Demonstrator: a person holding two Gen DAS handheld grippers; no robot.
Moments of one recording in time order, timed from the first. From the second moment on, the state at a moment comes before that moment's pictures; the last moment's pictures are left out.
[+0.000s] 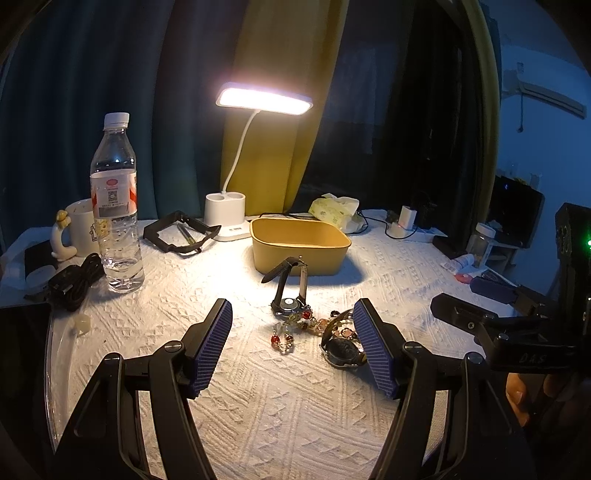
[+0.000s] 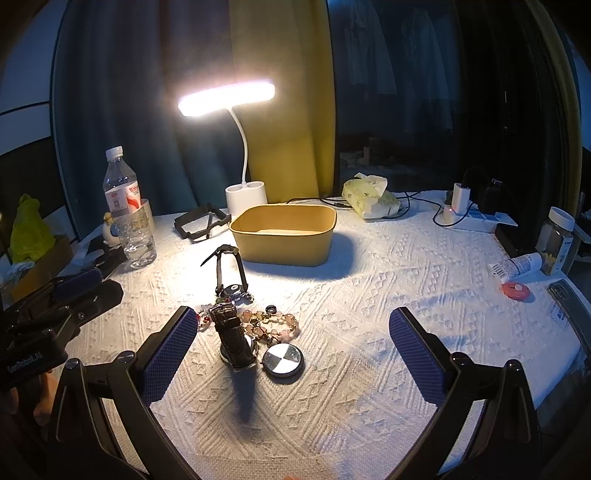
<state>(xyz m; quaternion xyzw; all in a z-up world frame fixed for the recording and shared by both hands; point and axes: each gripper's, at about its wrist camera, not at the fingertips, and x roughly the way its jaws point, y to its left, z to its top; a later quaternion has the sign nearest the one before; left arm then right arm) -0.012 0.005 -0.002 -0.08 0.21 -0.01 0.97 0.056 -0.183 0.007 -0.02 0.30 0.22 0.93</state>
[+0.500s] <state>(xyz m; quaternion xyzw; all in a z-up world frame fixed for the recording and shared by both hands) 0.010 0.035 -0.020 -0.11 0.24 0.01 0.96 0.086 -0.153 -0.026 -0.02 0.36 0.28 0.89</state>
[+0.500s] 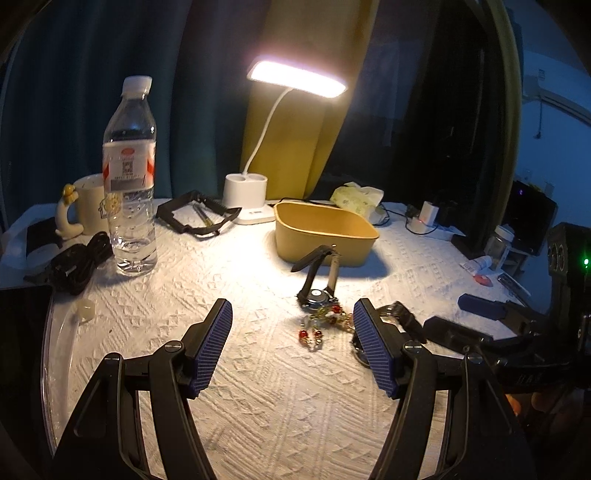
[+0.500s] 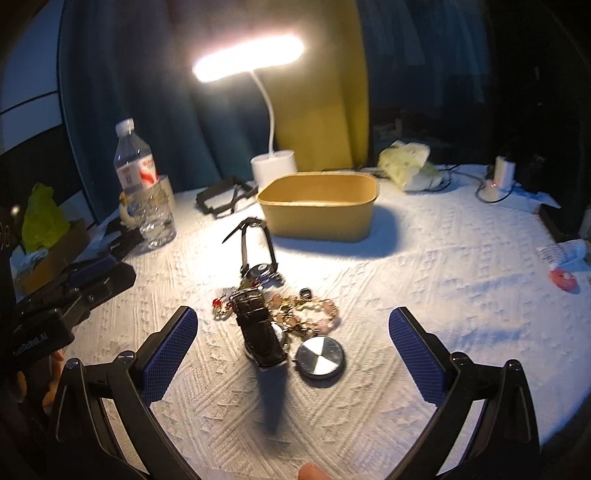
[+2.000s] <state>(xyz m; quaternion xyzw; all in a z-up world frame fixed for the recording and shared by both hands) 0.167 -0.010 -0.038 0.02 0.37 0.00 0.93 0.177 -0.201 -0.030 0.05 0.37 0.32 0.87</state>
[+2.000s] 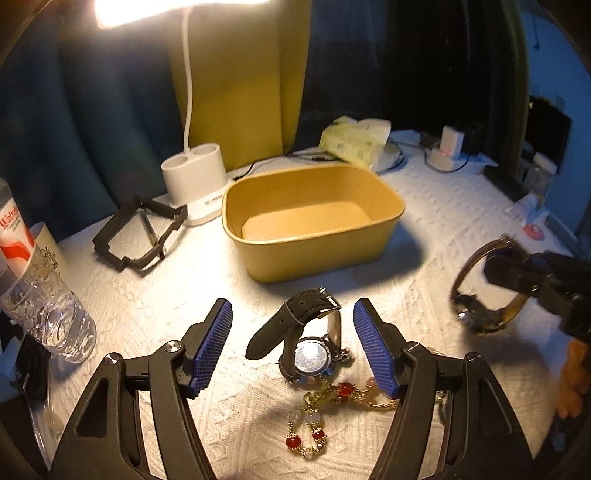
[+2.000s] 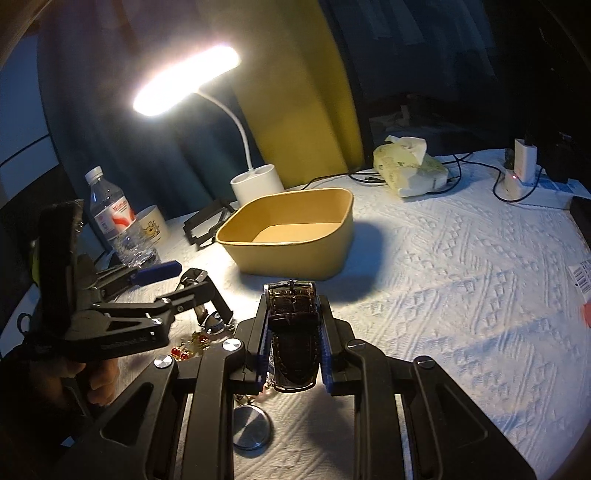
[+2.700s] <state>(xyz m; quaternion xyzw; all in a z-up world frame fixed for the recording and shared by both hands) 0.171 -0.010 -0.037 -0.01 0.36 -0.01 0.93 0.182 -0.205 -0.029 0.06 0.36 0.32 0.87</state>
